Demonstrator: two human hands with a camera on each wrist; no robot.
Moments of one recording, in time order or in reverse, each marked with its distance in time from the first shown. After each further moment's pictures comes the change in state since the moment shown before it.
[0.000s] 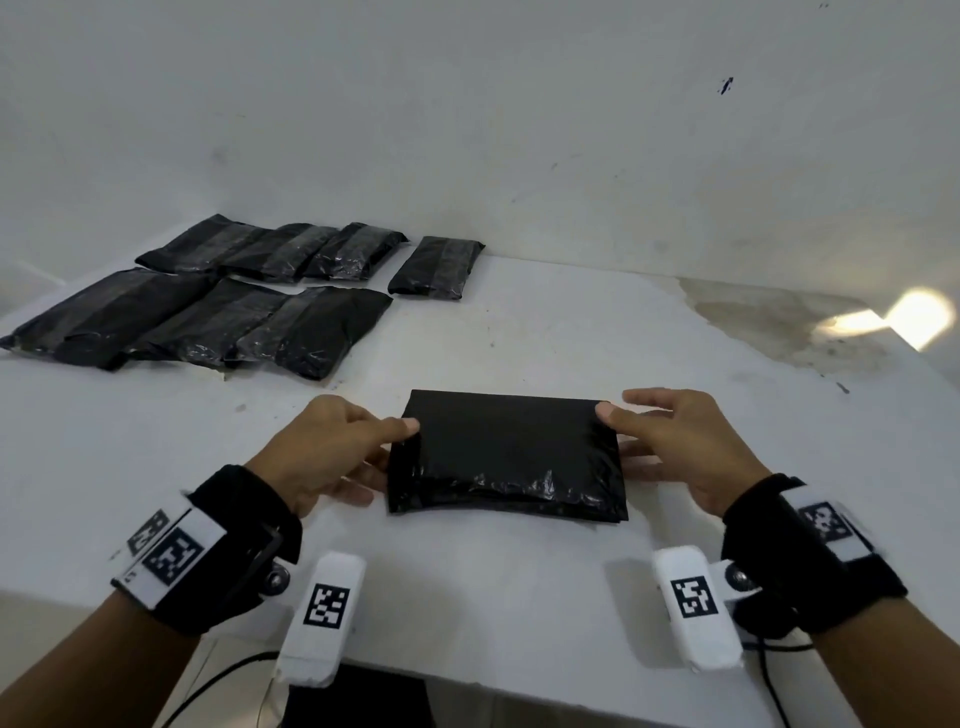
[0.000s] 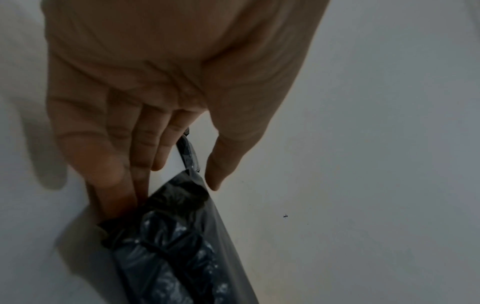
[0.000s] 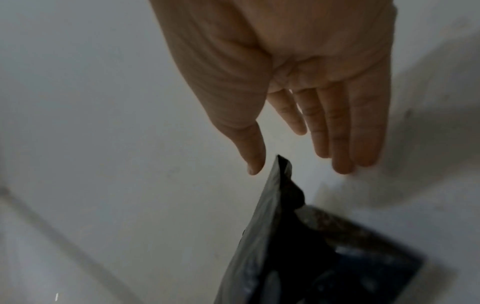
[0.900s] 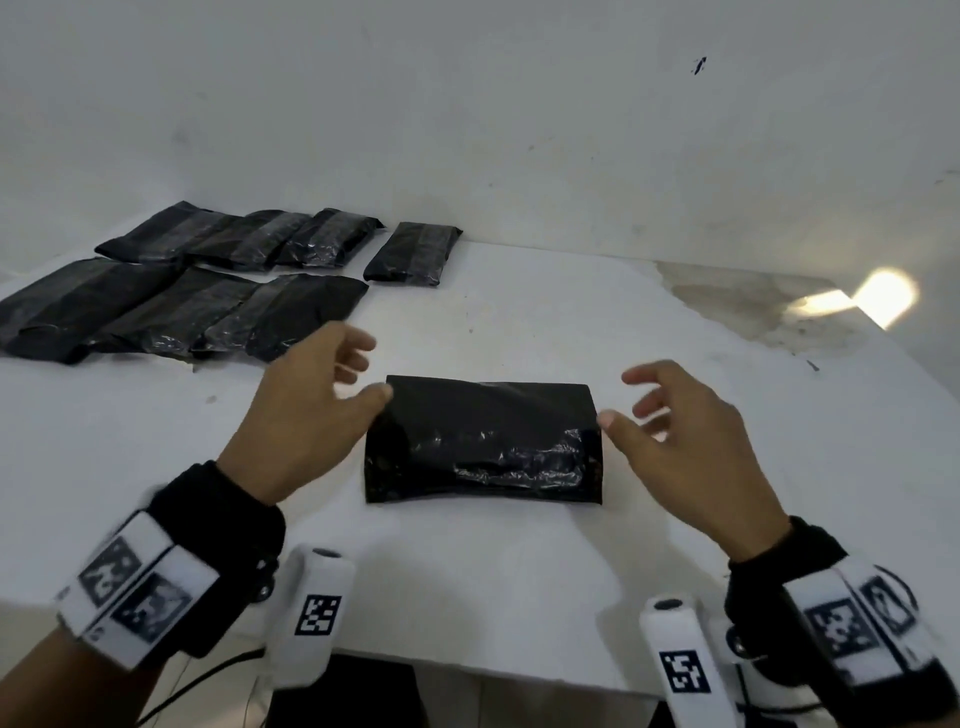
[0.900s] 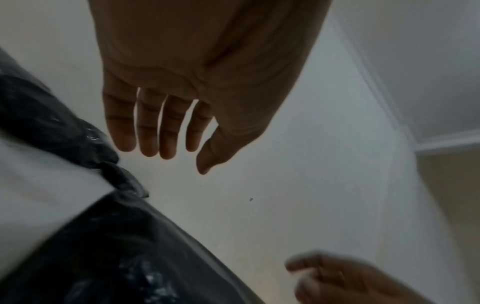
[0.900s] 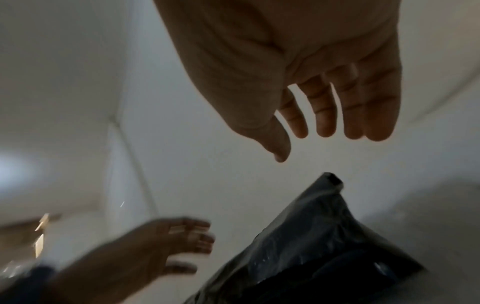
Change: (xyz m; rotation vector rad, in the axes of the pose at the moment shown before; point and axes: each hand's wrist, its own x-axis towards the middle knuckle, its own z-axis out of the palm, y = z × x) left_hand -0.016 0.016 0.007 0.374 0.345 0.553; right_hand -0.056 0.000 -0.003 -0.603 0.230 -0.420
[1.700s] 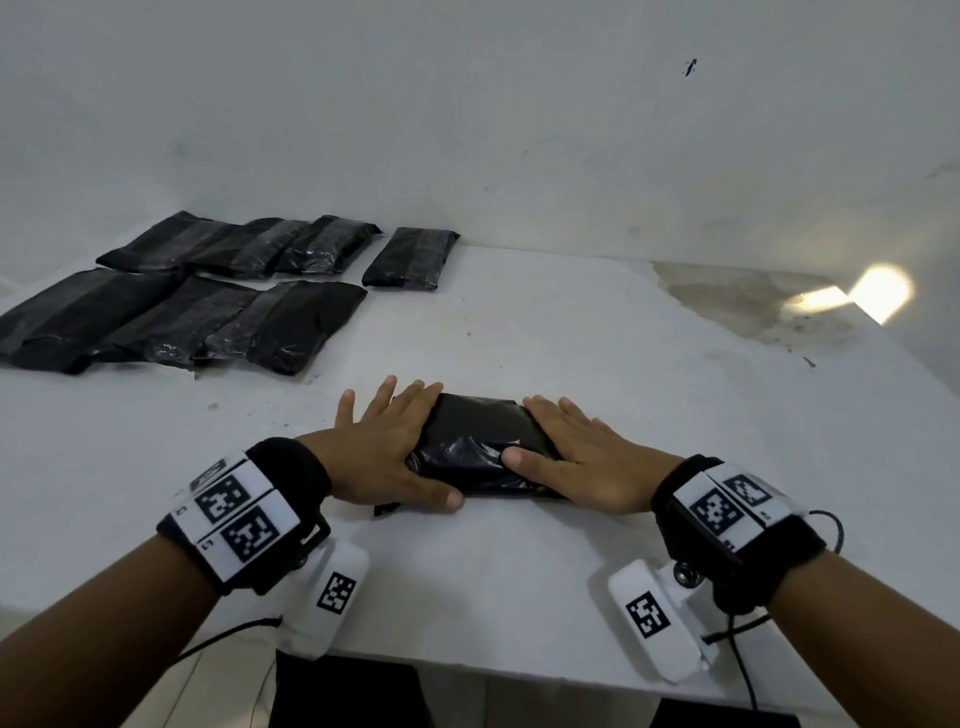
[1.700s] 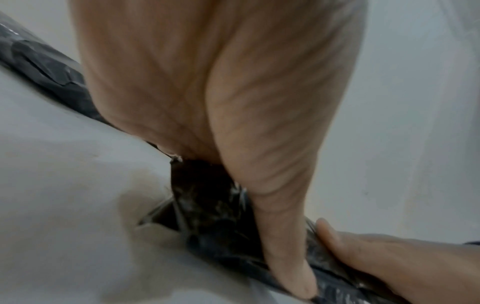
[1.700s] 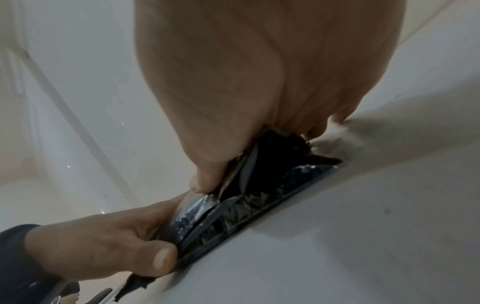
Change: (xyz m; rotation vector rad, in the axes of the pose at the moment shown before) left_hand 0.014 -0.013 0.037 0.499 -0.834 0.057; right_hand 0.034 0.005 0.048 -0.322 -0.801 -0.121
